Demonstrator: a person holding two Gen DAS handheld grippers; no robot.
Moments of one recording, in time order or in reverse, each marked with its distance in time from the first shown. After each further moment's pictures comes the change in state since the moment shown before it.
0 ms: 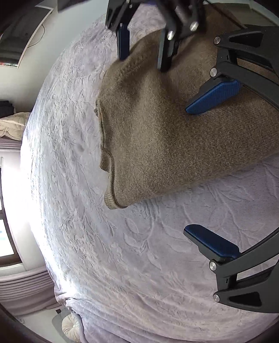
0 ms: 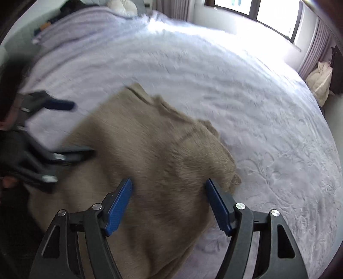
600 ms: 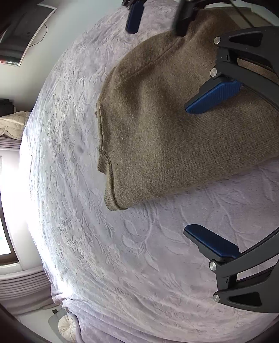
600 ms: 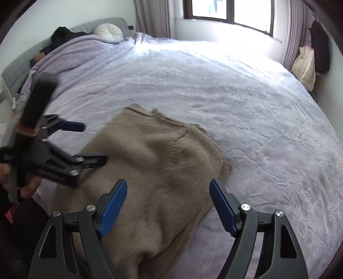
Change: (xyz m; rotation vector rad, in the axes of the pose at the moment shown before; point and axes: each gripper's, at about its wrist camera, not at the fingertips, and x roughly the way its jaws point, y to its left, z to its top) left arm -0.007 -0.003 0.001 -0.020 0.004 -0.026; right arm -0.067 0.005 -0.038 0.136 -0.173 0.040
